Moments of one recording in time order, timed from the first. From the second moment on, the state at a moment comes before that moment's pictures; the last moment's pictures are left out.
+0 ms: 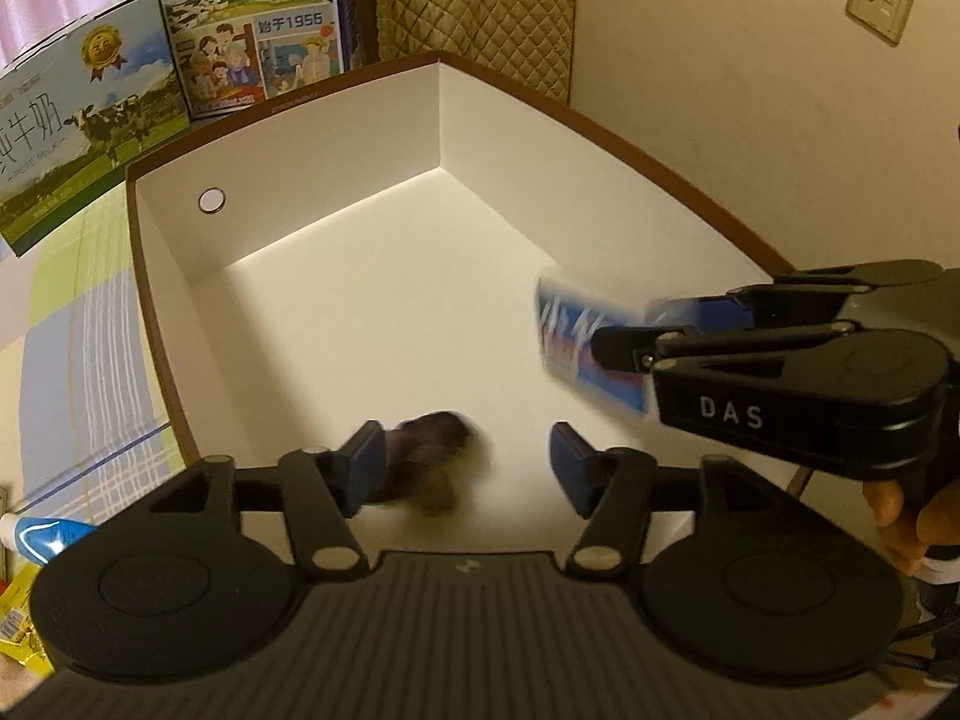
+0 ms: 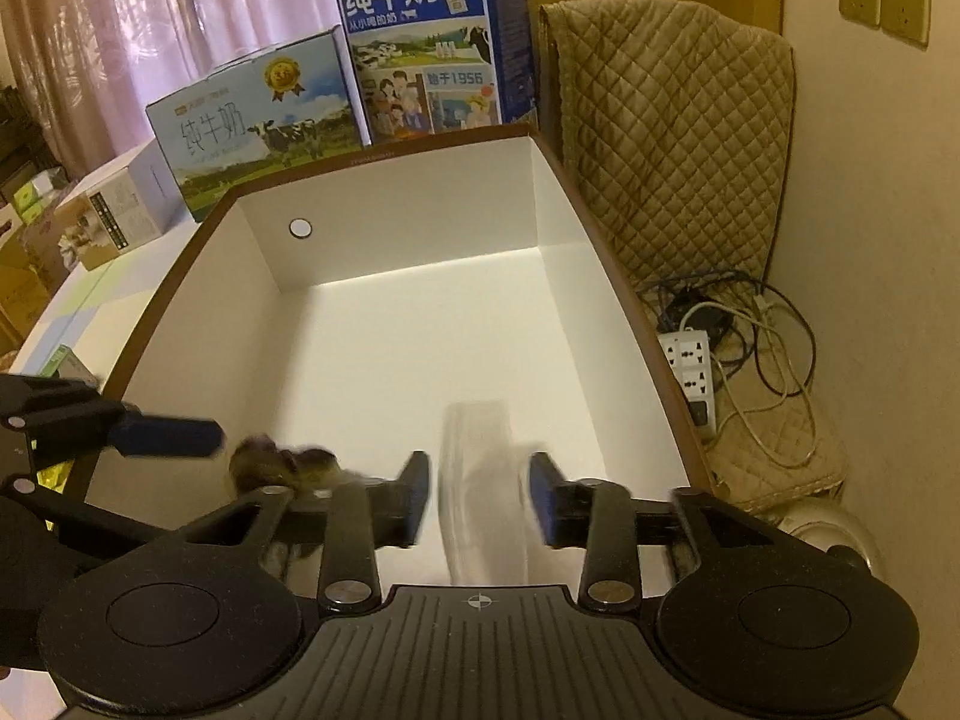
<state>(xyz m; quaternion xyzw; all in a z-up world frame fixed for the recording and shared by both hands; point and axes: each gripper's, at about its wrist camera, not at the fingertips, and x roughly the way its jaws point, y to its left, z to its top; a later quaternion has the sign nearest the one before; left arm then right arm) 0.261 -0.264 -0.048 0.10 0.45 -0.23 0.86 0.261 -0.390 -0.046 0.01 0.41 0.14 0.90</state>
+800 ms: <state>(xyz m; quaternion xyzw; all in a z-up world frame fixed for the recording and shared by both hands) 0.218 -0.216 -0.008 0.06 0.41 -0.22 0.89 0.185 -0.387 0.020 0.05 0.35 0.13 0.93</state>
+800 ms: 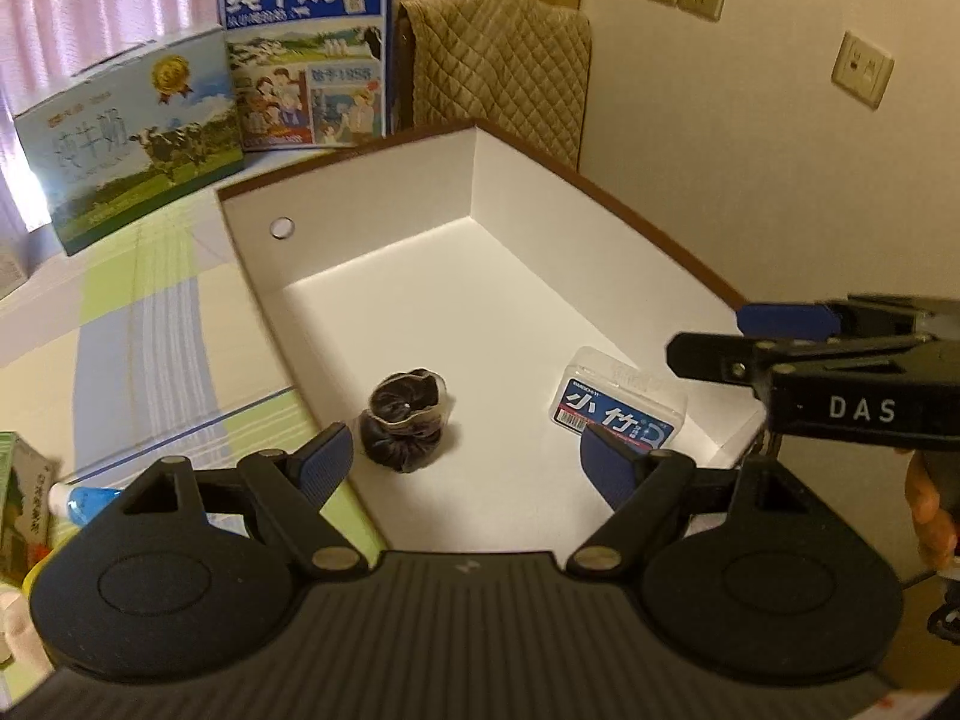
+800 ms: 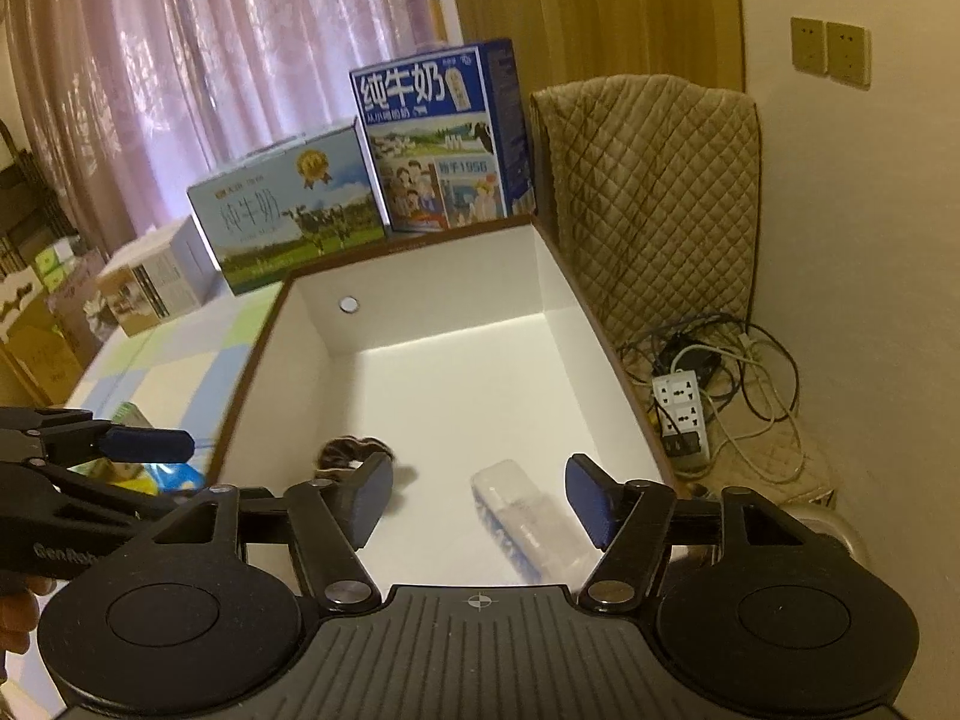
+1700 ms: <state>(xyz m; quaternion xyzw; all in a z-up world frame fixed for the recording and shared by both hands) 0.107 -0.033 0.037 0.01 0.38 -0.12 0.92 0.087 -0.267 0.031 0.08 0.34 0.22 0.91</state>
